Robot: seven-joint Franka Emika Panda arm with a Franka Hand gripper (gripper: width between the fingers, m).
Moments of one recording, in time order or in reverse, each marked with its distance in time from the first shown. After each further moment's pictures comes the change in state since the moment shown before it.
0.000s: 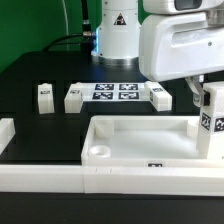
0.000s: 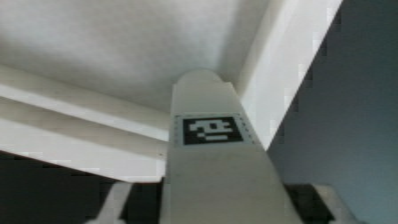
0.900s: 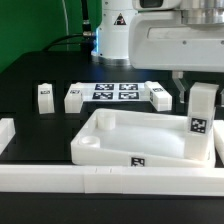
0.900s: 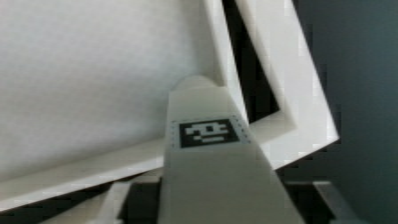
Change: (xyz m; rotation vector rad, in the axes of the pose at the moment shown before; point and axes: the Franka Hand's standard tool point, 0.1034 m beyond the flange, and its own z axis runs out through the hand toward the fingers) arm -0.002 0.023 -0.001 -0.039 0.027 0.820
